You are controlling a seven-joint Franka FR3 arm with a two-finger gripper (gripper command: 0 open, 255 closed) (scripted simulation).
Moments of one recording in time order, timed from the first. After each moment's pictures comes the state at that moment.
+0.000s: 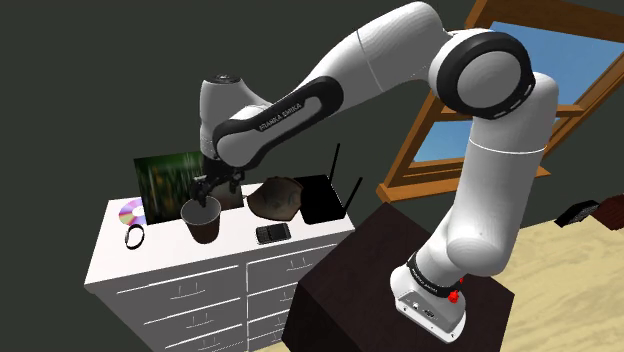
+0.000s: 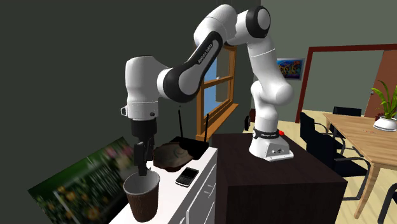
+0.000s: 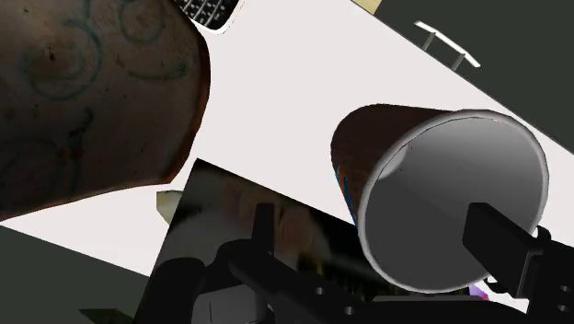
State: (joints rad) arm 0.14 0.36 0.38 -1.98 -0.04 2.39 0.48
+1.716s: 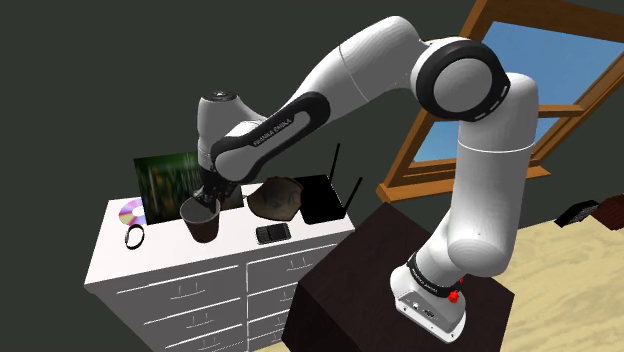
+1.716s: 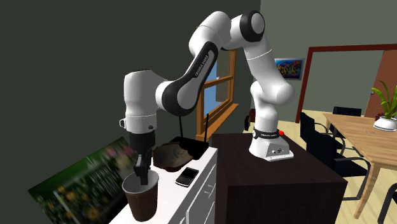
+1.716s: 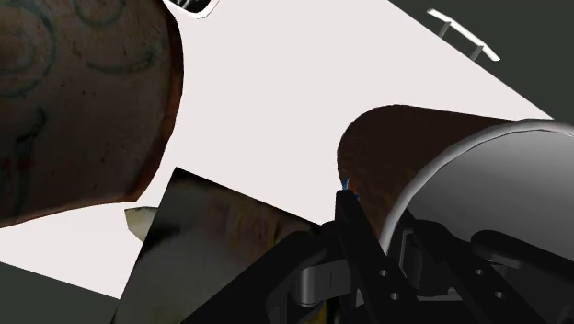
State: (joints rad) arm 0.17 0.45 0.36 -1.96 -0.08 2.45 0.51
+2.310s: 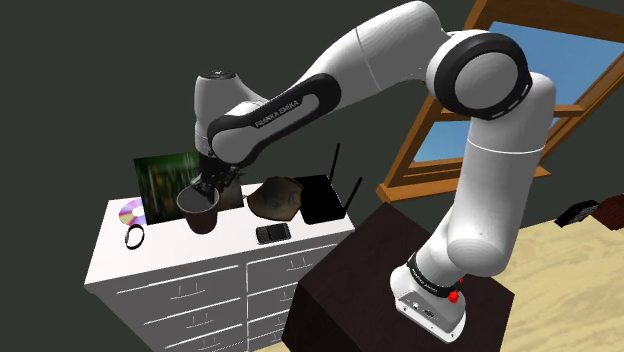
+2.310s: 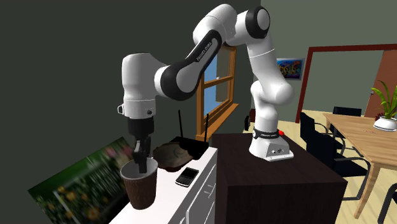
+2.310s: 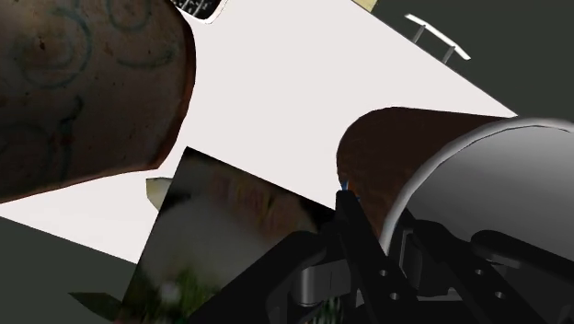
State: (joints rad) arm 0.15 0.37 0.38 -1.95 -0.05 2.36 0.50
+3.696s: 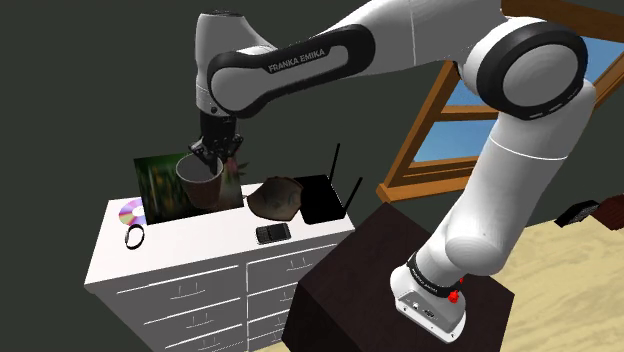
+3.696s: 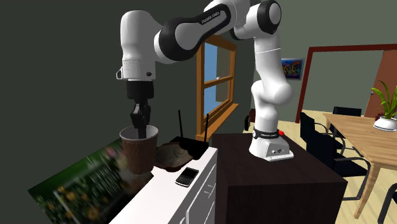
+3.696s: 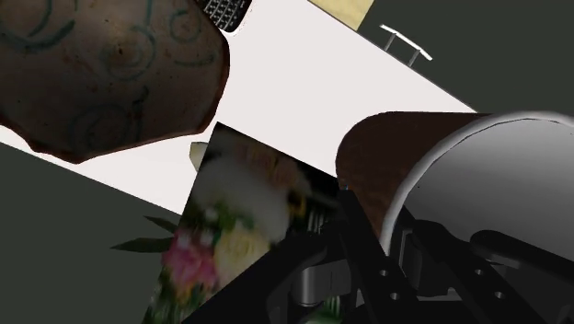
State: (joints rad) arm 0.11 0.21 0.40 -1.89 0.03 2.14 0.45
